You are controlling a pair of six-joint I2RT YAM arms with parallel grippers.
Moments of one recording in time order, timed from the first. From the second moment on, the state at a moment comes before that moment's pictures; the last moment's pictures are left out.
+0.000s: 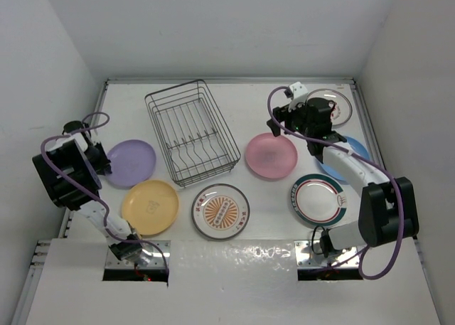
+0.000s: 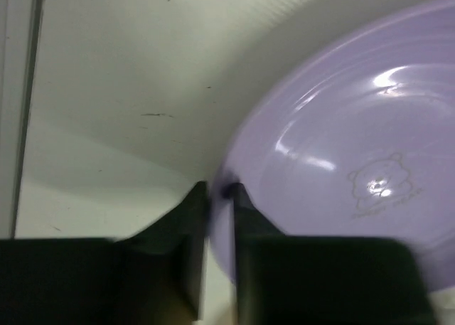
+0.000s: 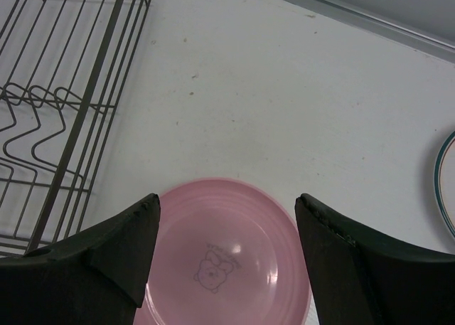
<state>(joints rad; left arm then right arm) 0.55 1.80 1.10 -0.61 0.06 0.04 0.22 1.43 0.87 0.18 -0.28 -0.07</state>
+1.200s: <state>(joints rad) 0.25 1.43 1.61 -0.71 -0.10 -0.02 0.51 1.46 1.13 0.07 -0.30 -0.20</state>
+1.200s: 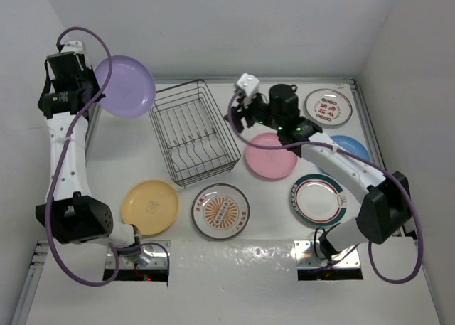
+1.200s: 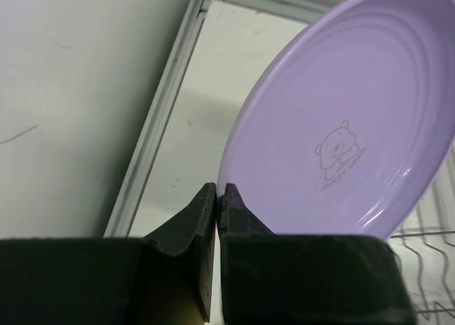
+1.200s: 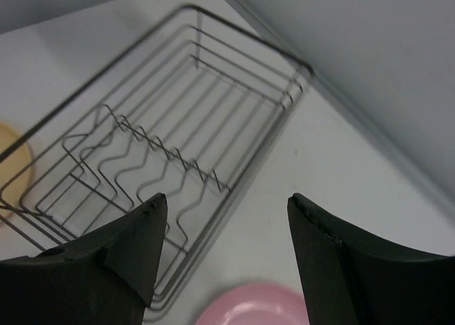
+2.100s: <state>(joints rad) 0.08 1.34 1.54 -0.85 0.25 -0.12 1.08 2.06 1.73 0.06 0.15 -0.92</state>
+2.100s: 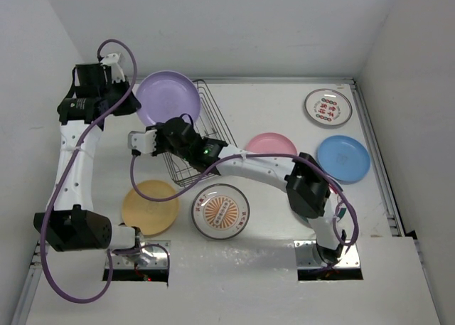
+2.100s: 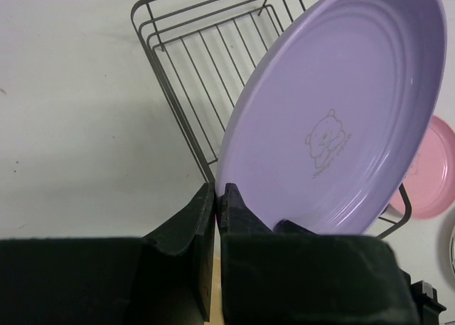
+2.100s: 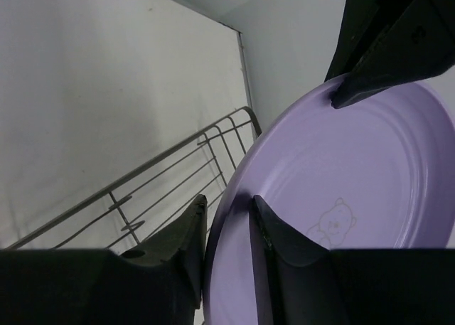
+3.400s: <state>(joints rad) 0.14 1.29 1.52 -0.87 0.10 -0.10 0.69 1.61 1.24 0.31 -0.39 0.30</state>
